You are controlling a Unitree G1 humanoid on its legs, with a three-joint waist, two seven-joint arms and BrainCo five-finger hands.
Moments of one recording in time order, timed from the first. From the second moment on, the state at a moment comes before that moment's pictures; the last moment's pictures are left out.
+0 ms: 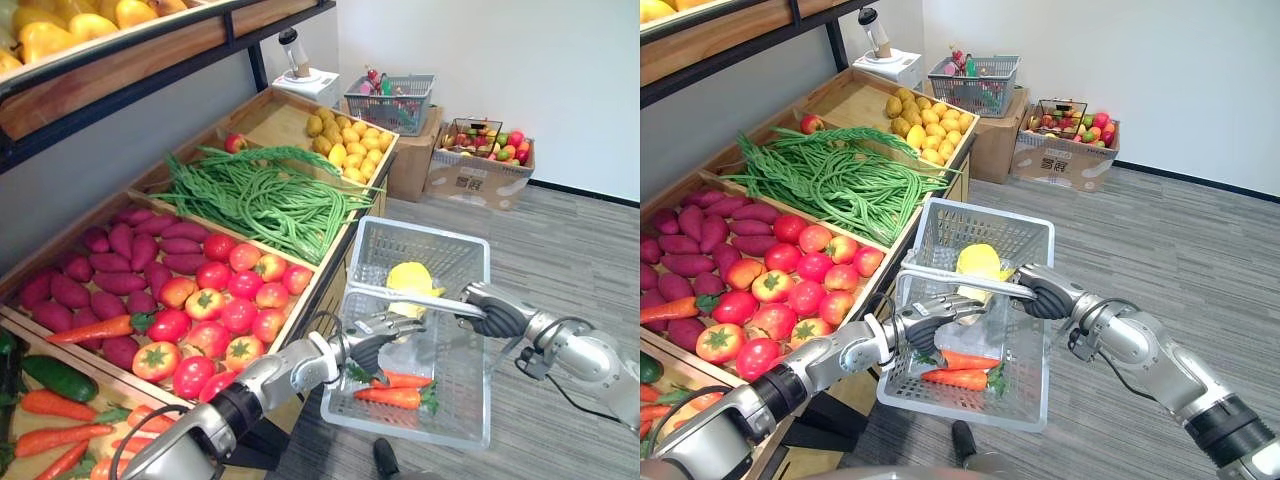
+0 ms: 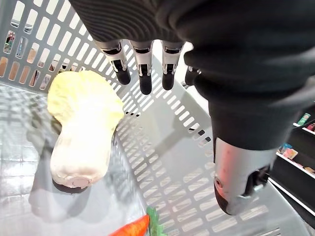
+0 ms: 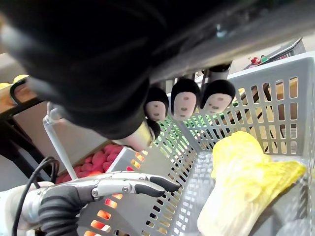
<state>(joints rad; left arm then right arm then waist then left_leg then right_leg) -0.44 0.43 -0.77 0.41 0.64 -0.48 0.03 -0.07 -0.99 0.32 -0.11 -0.15 -0.35 0.16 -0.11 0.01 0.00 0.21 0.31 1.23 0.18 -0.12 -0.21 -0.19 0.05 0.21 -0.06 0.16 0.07</state>
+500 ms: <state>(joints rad) -0.35 0.50 -0.68 -0.10 0.43 -0.48 -0.01 0.05 -0.82 0.12 0.13 -0.23 -0.32 0.15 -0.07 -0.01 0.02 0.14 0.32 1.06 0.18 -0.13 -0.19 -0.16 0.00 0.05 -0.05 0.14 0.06</state>
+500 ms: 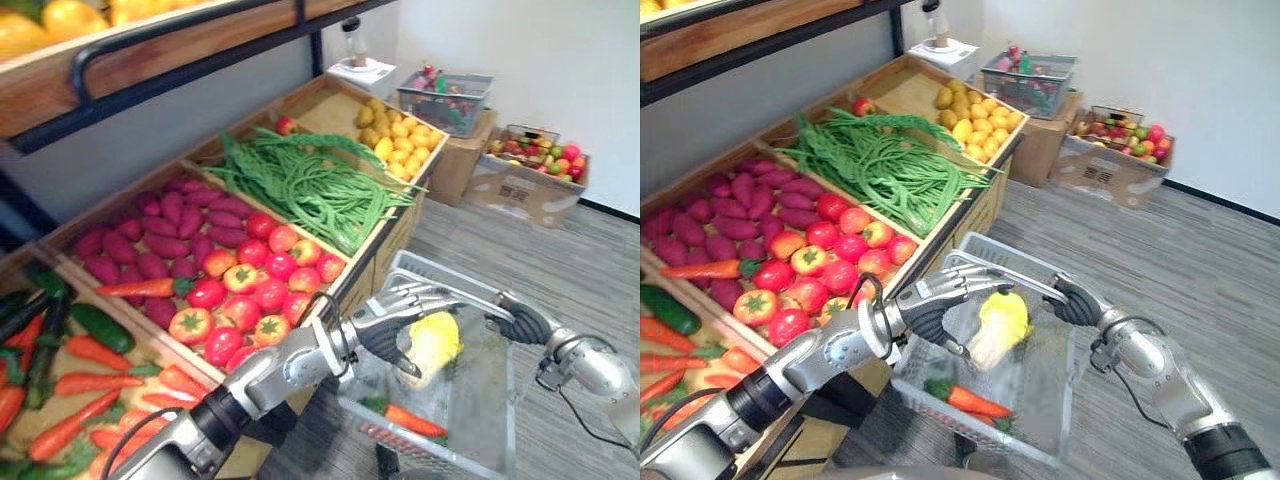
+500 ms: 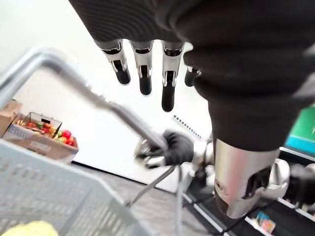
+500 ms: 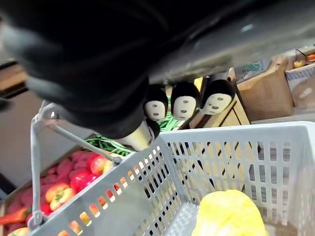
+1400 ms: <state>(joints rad) 0.13 0.36 0.13 -0.42 0.32 -0.42 0.16 0.04 -0.43 -0.44 1.06 -0.29 -0.14 -0.08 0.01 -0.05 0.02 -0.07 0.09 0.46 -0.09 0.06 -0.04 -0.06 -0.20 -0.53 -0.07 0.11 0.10</state>
